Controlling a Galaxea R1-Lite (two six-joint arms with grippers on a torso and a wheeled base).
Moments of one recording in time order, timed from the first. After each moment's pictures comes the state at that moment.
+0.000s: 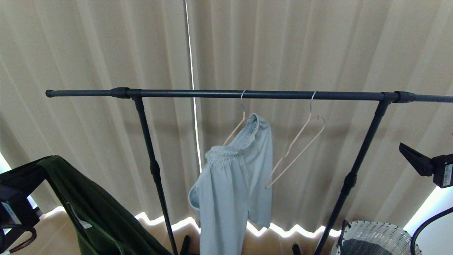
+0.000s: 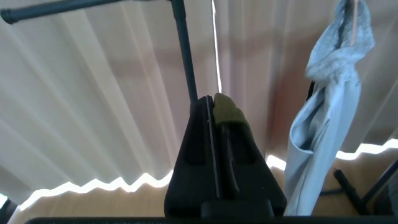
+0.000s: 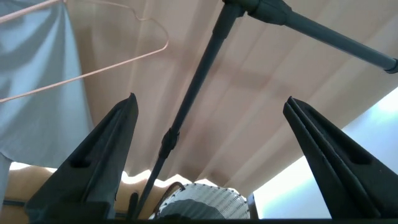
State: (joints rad) left arm -0.20 0.90 -0.41 -0.41 0.06 0.15; right arm 0.06 1.13 -0.48 -0.51 -0.20 -0.30
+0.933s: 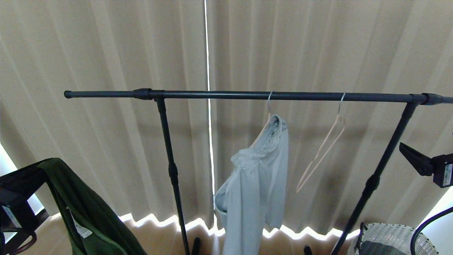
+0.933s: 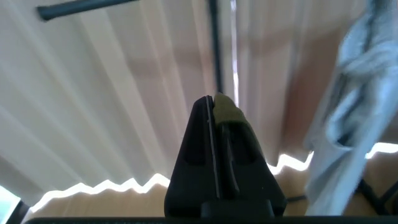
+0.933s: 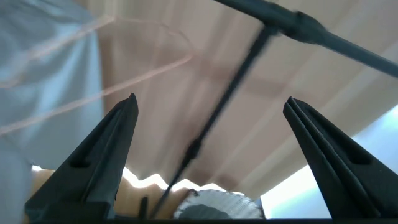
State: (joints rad) left arm -0.20 0.89 -0.40 -0.41 0.06 0.16; right arm 0.07 1.13 -0.48 -0.51 -0.20 -0.30
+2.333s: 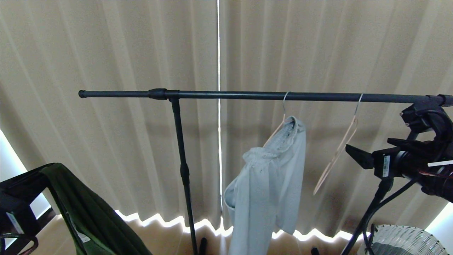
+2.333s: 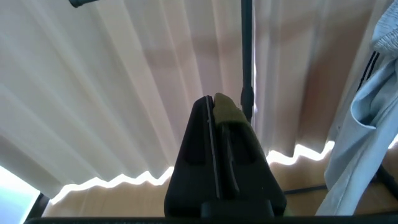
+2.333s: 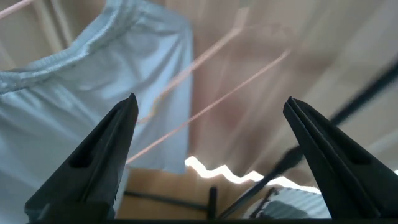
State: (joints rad) left arm -0.20 0.89 -0.38 -0.41 0.06 0.20; right arm 0.25 1.38 -0.57 -0.51 -0.23 -0.03
